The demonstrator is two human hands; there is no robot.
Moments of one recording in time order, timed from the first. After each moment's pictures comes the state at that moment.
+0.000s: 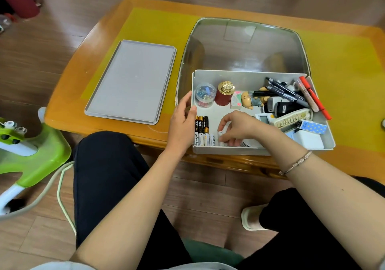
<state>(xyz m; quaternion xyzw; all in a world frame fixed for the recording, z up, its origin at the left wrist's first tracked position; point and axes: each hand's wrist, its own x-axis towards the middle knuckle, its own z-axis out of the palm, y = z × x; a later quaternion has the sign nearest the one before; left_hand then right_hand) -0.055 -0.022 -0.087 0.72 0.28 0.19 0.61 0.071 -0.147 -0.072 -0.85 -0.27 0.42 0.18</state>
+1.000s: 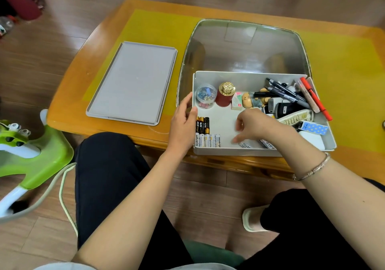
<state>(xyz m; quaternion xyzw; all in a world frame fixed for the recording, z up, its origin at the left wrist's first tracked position) -0.055 -0.022 -0.087 0.72 0.28 0.19 0.61 0.080 -0.165 -0.053 -0.89 -0.35 0.28 0.02</state>
